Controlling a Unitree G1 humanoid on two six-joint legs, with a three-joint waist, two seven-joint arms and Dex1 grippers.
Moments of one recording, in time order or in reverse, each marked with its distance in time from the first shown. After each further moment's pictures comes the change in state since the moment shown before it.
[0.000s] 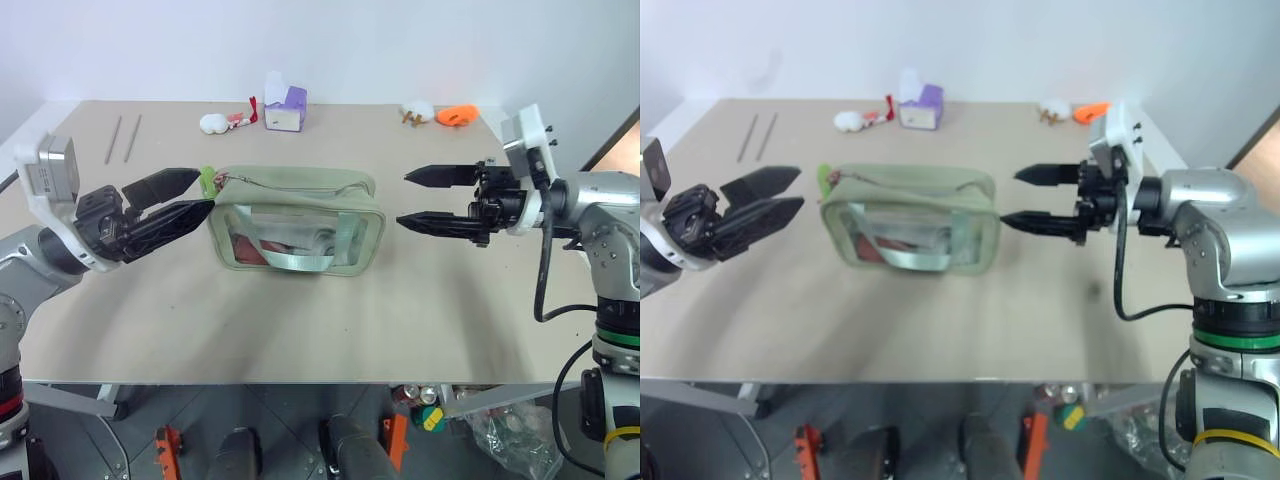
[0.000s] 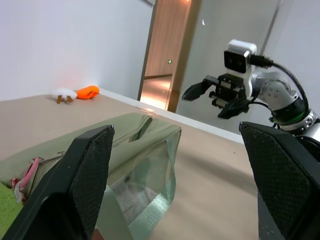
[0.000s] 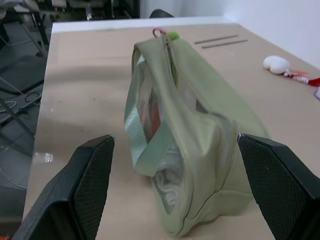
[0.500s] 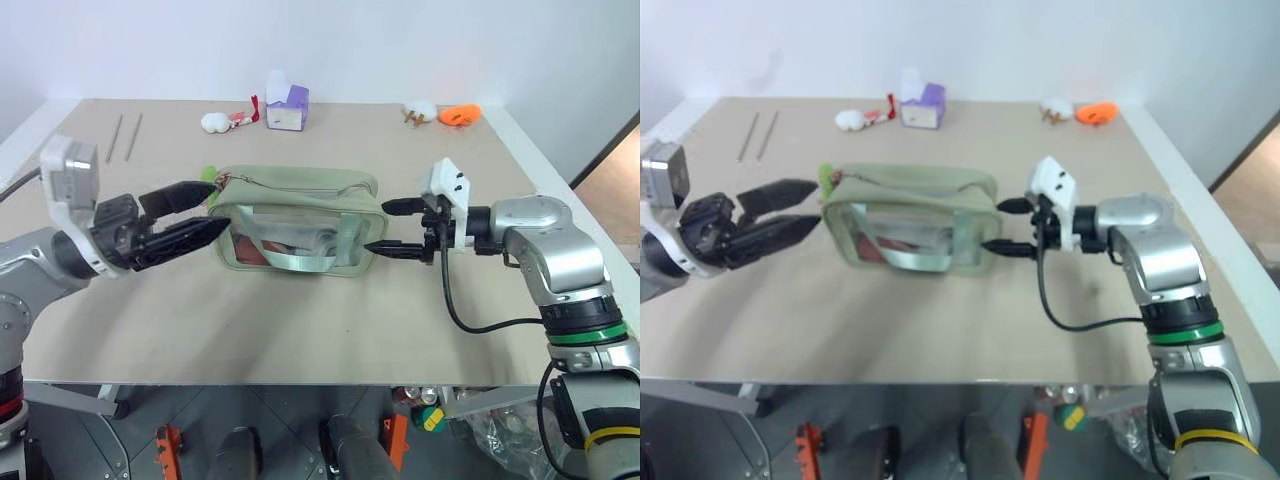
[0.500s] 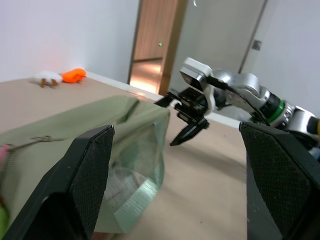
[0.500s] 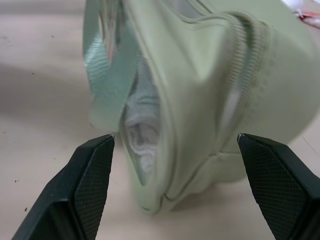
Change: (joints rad) left arm 0.011 0.031 -0.045 -0.047 0.028 0.037 -0.027; right arm -0.007 0.092 0.212 0.171 -0.215 -0.219 -0.088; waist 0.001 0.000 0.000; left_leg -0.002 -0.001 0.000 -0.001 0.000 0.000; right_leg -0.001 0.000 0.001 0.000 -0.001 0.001
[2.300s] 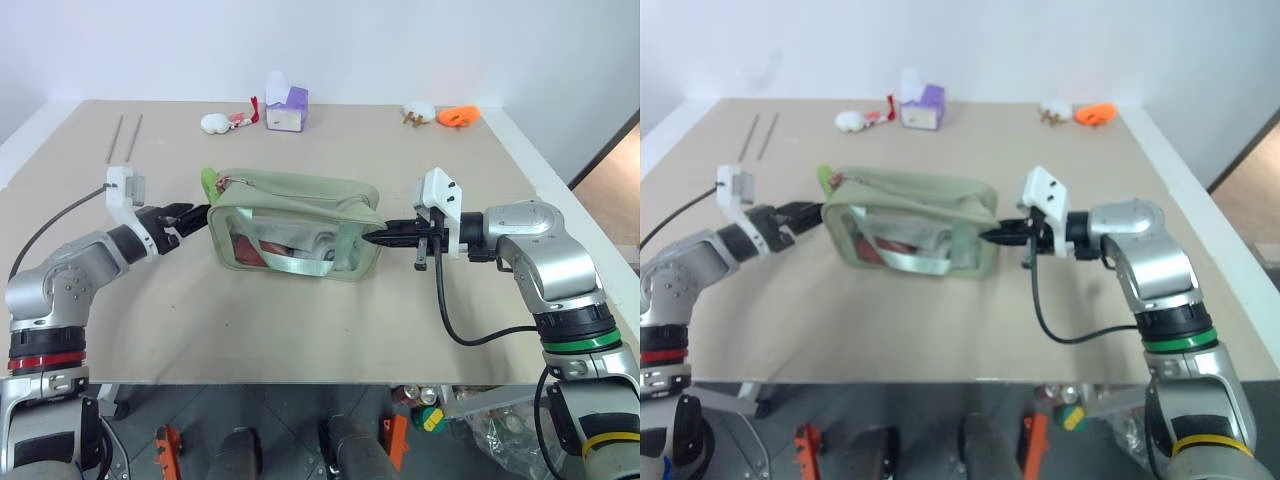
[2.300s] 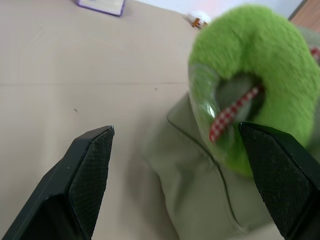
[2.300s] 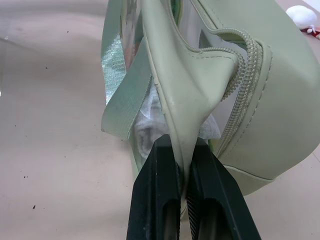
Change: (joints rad) left arm -0.240 -0.203 -0.109 0.528 0.434 -0.004 0.269; right arm 0.039 0.007 0.005 -0.052 -0.019 -0.048 0.010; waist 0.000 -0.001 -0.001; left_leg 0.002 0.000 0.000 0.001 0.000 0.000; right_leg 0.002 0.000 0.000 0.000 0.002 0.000
